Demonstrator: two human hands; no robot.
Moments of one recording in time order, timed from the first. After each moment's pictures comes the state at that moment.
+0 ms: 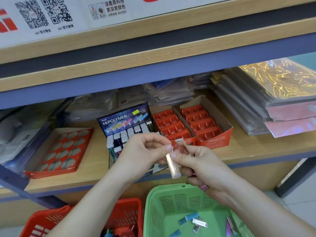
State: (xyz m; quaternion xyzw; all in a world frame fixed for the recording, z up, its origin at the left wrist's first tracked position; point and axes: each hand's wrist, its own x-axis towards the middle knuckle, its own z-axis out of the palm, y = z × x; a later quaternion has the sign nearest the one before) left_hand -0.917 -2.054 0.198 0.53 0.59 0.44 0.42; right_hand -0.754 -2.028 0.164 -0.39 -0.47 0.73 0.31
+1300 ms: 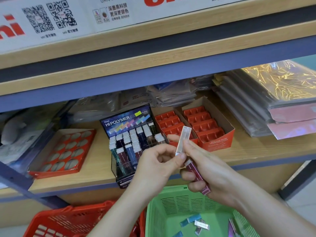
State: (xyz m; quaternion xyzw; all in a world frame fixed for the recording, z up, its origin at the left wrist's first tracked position) left_hand -0.887 -2.068 0.179 0.53 0.59 0.46 0.40; right_hand -0.749 -2.032 0.174 -0.32 -0.44 0.78 0.30
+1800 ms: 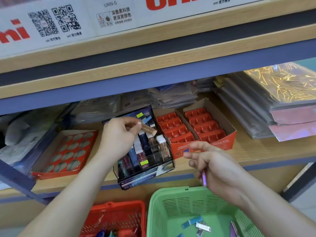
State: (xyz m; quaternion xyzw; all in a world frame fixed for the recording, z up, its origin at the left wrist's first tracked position) left_hand -0.968 -2.022 0.212 0.56 0.74 0.37 0.07; right_hand -0.745 -2.016 0.161 -0.41 -0.36 0.76 0.37
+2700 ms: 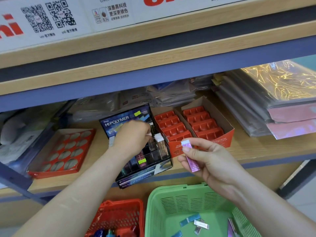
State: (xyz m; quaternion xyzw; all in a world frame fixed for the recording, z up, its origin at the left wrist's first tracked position) left_hand -0.968 -1.982 0.178 0.71 0.69 0.03 -0.11; right_hand -0.744 -2.023 0.172 -0.38 -0.31 0.77 0.41
